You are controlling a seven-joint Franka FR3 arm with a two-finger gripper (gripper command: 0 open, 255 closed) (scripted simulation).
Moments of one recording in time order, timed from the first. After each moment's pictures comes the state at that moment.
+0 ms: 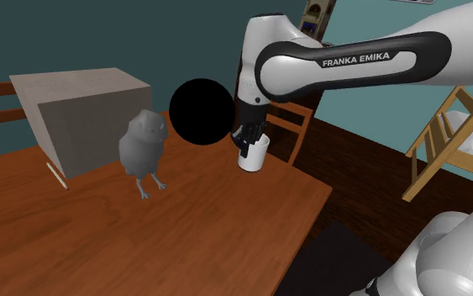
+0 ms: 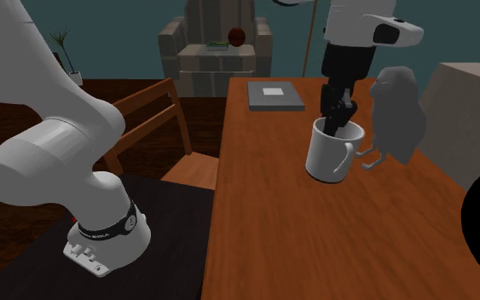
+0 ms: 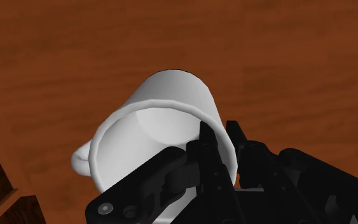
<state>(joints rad) 0.07 -0.15 0.26 -2.06 -0.03 1.89 0.20</state>
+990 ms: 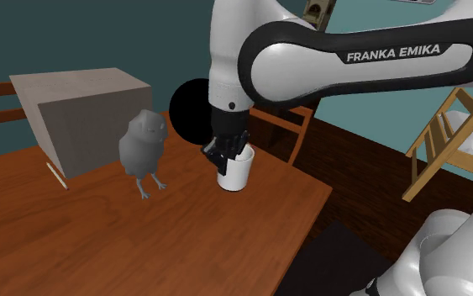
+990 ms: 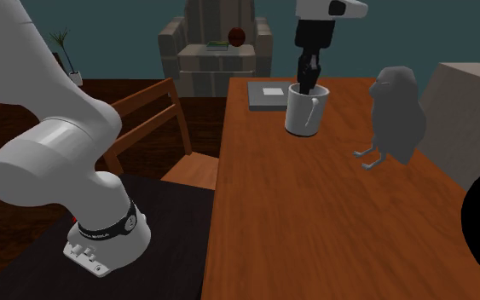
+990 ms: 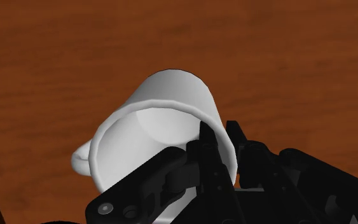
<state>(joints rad) 0.18 -0.14 0.40 -1.98 0.00 1.81 0.43</state>
